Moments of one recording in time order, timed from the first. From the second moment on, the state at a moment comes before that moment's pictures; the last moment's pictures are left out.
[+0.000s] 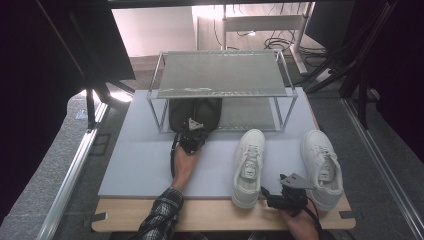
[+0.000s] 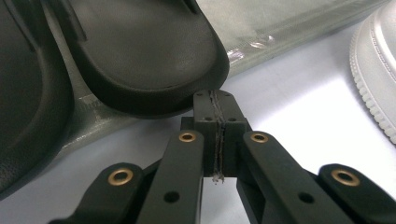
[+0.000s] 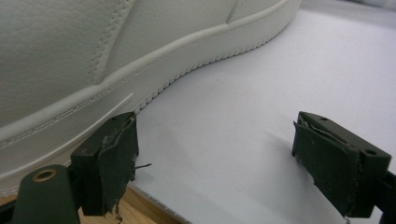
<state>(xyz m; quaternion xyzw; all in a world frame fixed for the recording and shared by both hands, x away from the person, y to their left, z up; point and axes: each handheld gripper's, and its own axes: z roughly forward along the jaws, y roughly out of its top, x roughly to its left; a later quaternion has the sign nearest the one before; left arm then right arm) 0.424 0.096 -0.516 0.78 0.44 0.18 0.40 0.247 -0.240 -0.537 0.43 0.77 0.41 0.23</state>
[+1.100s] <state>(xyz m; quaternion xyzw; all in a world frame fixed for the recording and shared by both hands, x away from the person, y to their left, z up) 0.390 0.103 -0.502 0.79 0.42 0.18 0.42 0.247 -0.241 -0.537 0.43 0.77 0.41 0.23</state>
